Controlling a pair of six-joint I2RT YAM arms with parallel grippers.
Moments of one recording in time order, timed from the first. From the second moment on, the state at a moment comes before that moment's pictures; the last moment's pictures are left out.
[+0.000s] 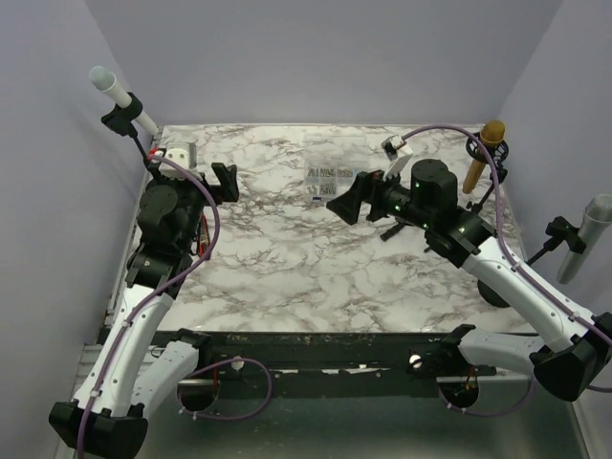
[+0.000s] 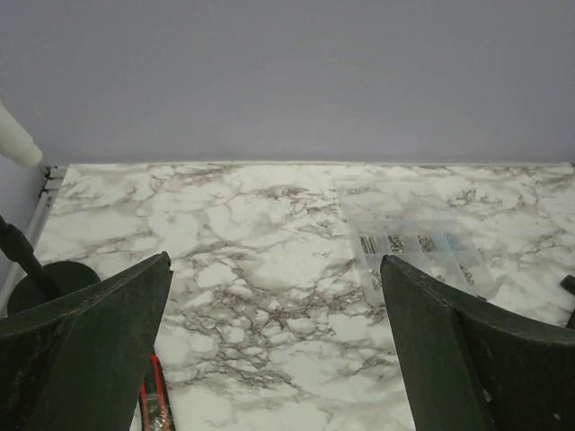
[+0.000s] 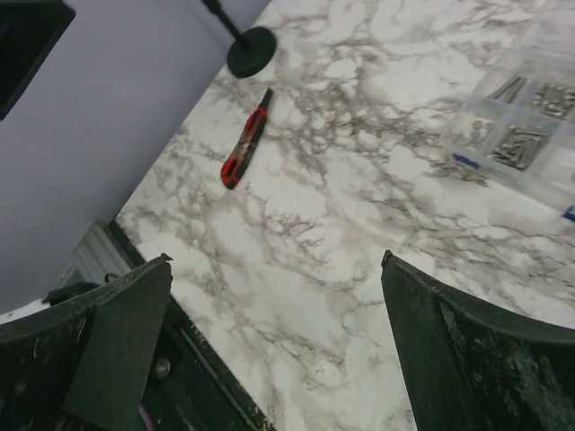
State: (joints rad) left arm -0.26 0.79 0.91 -0.04 -0.12 -0.13; right arm 0.63 1.15 1.12 -0.22 -0.26 0.42
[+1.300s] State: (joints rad) left arm -0.31 0.76 0.97 -0.10 0.13 -0.19; right arm 0.24 1.18 0.85 -0.10 0.97 0.31
